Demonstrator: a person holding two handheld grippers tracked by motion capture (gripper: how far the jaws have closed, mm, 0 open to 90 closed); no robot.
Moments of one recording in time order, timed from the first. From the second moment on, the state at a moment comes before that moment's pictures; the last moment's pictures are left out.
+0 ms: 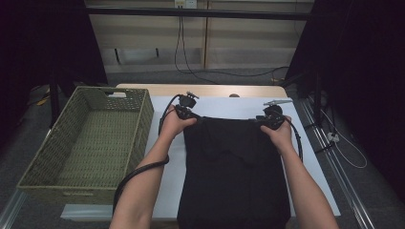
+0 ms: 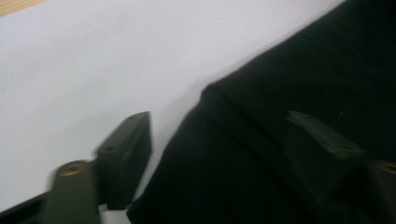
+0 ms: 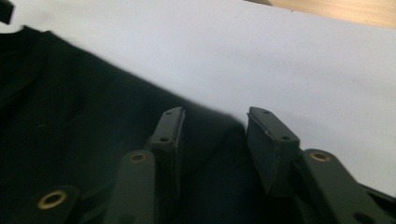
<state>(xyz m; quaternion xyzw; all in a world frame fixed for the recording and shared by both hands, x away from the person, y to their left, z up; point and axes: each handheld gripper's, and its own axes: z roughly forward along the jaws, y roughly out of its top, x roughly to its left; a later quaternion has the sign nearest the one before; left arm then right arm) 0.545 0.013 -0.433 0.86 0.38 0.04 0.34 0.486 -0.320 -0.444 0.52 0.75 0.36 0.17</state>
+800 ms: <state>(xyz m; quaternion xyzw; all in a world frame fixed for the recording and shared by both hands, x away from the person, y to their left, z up) 0.457 0.010 -0.436 0.87 0.32 0.02 0.38 0.367 -0.306 -0.443 0.48 0.76 0.41 0.13</state>
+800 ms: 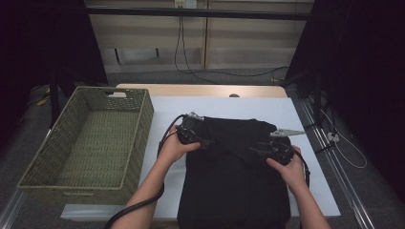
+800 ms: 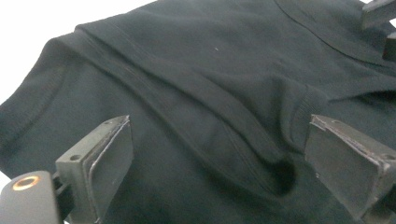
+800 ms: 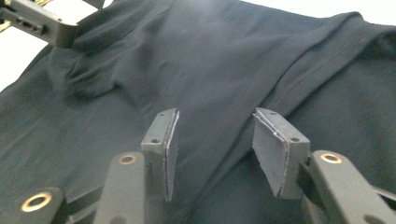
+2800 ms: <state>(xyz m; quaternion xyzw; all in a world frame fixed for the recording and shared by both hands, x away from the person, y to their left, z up) 0.398 0.026 -0.422 0.85 0.29 -0.02 0.43 0.310 -0.308 -0.438 0.48 0.76 0.41 0.15</state>
